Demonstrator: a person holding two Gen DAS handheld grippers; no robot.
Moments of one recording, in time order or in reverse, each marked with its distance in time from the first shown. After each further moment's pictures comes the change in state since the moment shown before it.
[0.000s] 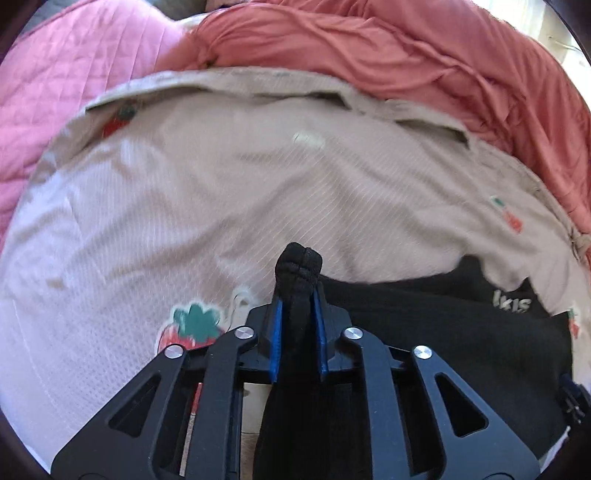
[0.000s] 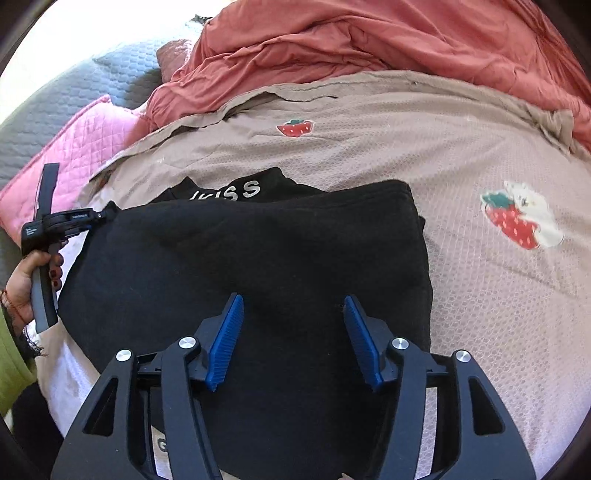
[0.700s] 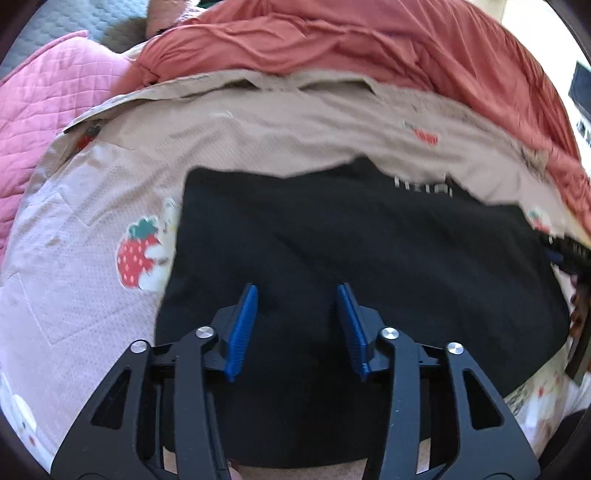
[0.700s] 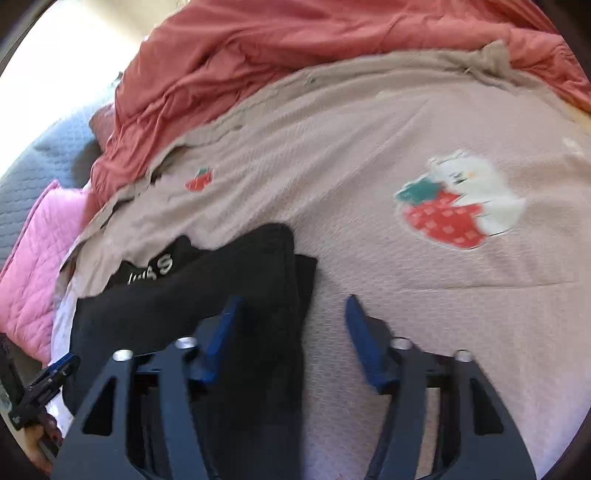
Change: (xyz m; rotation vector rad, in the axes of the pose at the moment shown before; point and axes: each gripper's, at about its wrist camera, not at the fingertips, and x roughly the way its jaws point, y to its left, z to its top) left arm -0.068 -0.068 -0.095 0.226 -0.011 -0.066; right arm 0.017 -0.082 0.021 0.337 -0.034 -0.003
